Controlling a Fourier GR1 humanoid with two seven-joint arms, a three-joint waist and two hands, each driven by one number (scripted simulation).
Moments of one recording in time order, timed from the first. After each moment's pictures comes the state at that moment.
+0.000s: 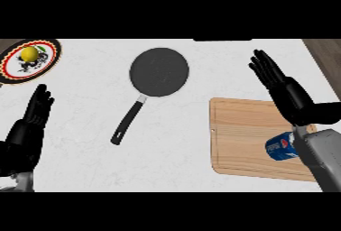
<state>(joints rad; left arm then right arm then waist) 0.00 0.43 -0.09 -1.68 0.12 0.30 0.06 -0.41 -0.49 0.25 -1.34 -0.39 0.09 -0.24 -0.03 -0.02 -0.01</state>
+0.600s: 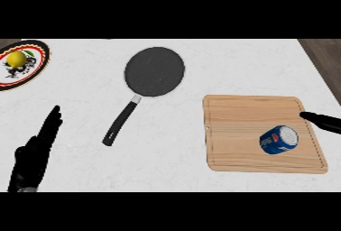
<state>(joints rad) 0.10 0.45 -0.15 -1.62 0.06 0.26 0.11 -0.18 -0.60 -0.06 -1.20 -0.45 -0.31 0.00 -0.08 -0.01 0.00</state>
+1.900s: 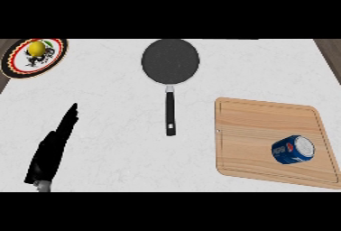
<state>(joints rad) 0.05 0.40 -0.18 -1.57 0.00 0.19 0.13 -0.05 -1.09 0.02 -1.69 -0.46 0.08 0.76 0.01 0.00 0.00</state>
